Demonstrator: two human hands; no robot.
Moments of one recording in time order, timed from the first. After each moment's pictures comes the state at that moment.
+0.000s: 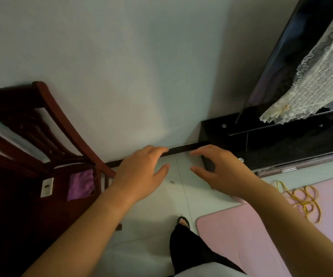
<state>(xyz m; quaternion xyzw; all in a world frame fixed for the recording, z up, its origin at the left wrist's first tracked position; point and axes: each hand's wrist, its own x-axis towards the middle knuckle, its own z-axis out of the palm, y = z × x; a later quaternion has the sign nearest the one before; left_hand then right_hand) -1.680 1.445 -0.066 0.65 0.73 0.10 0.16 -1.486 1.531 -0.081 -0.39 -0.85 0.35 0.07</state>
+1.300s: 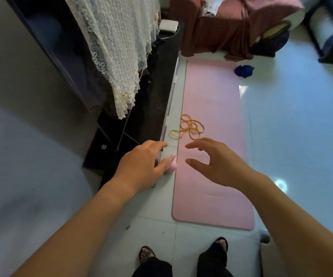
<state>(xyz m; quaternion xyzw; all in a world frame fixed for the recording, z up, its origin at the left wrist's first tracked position) -1.530 1.671 -0.100 0.94 0.25 -0.02 0.24 -1.384 1.531 -0.102 -0.82 -0.48 0.24 0.21</state>
